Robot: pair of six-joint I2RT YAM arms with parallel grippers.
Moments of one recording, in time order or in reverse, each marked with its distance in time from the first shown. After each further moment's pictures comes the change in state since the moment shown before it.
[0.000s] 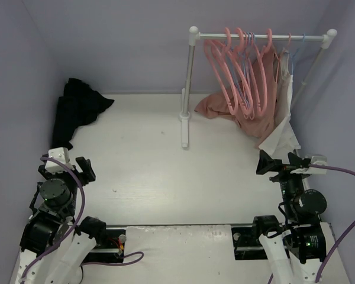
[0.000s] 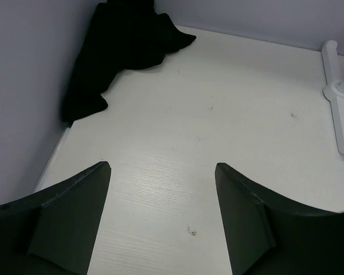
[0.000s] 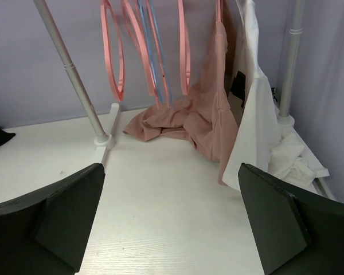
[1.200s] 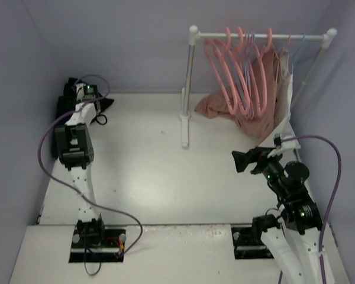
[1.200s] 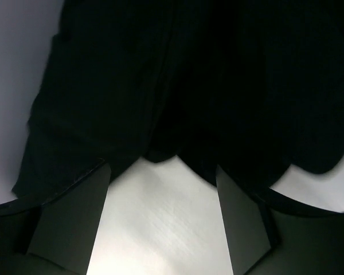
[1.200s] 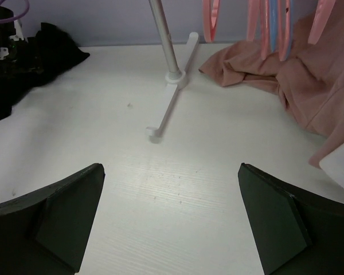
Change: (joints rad) left arm 0.436 1.948 1.029 0.292 -0.119 -0.041; right arm 0.124 0.249 0.008 0.017 -0.244 0.069
